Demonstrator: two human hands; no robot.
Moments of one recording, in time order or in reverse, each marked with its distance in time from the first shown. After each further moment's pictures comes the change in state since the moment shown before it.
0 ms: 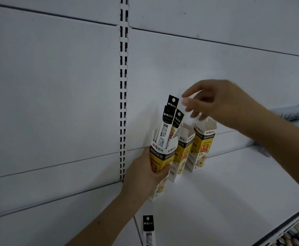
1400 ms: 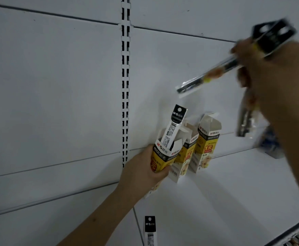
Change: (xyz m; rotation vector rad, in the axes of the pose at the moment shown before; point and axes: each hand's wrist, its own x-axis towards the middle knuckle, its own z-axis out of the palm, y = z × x) left_hand 0.006 -0.002 -0.012 0.121 -0.032 0.108; right_hand 0.008 0.005 -0.033 0.257 0.645 -0.174
